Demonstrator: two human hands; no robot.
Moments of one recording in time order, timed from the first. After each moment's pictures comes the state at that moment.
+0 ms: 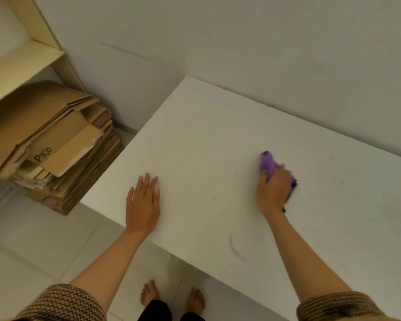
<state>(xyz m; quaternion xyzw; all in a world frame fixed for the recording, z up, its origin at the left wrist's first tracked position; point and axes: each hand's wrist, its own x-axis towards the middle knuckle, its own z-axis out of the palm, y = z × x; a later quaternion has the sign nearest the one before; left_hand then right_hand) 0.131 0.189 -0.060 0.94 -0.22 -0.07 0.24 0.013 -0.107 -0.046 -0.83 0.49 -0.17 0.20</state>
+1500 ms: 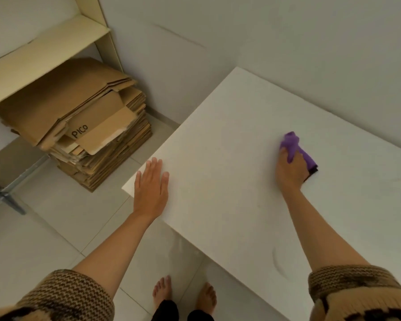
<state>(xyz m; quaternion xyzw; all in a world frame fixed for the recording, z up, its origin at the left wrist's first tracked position) 0.191 0.252 -0.073 0.95 -0.15 -0.08 0.28 0.124 -0.087 -0.052 -0.81 0.48 -0.21 0.28</state>
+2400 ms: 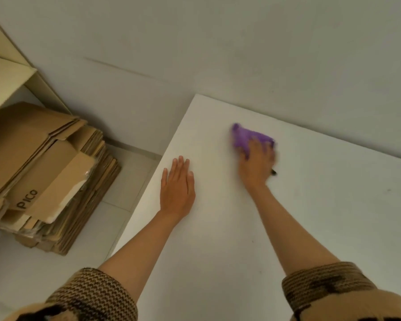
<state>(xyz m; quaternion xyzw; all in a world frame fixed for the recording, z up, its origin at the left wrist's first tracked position) 0.321 0.069 -0.063 0.90 -0.30 -0.13 0.27 0.260 -0.127 -0.055 -0.87 0.44 -0.15 0.18</state>
